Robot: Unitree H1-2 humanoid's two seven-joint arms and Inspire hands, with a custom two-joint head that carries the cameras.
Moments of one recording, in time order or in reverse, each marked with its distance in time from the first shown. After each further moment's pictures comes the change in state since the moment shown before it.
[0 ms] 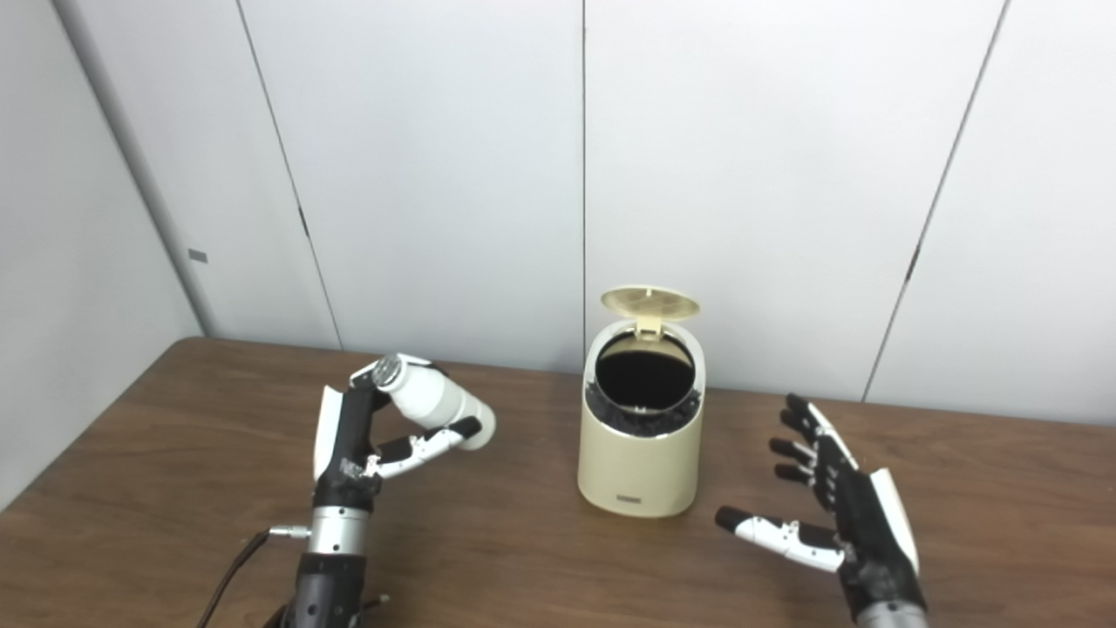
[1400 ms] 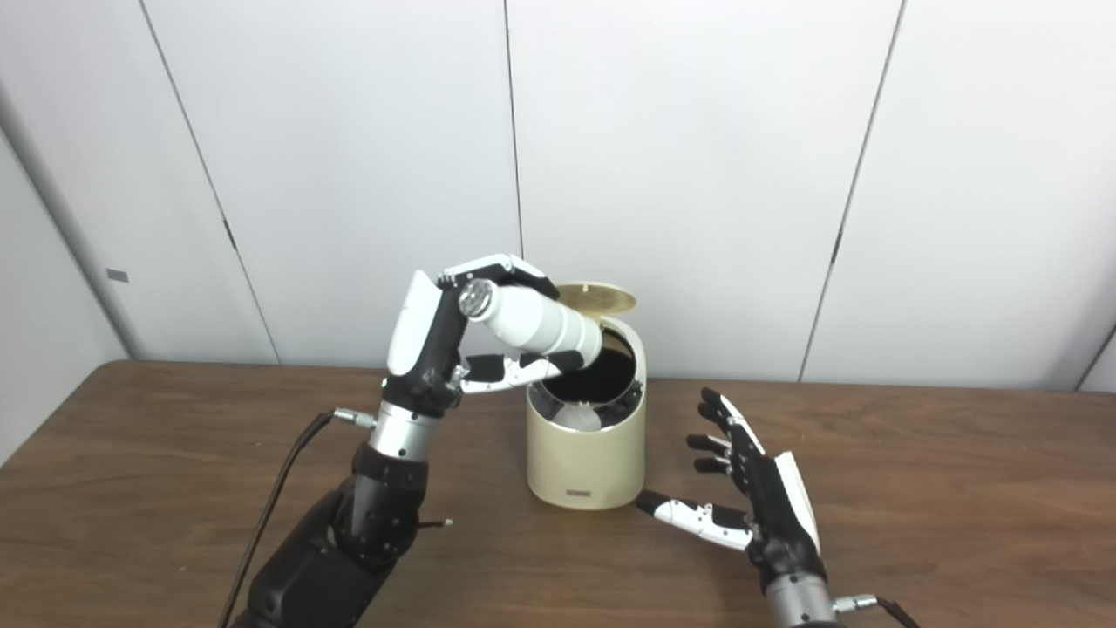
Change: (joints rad) left arm -0.307 -0.017 -0.211 0.062 0.198 -0.005 -0.005; right arm -0.022 0.054 0.029 0.097 -0.076 -0.073 -0.074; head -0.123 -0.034
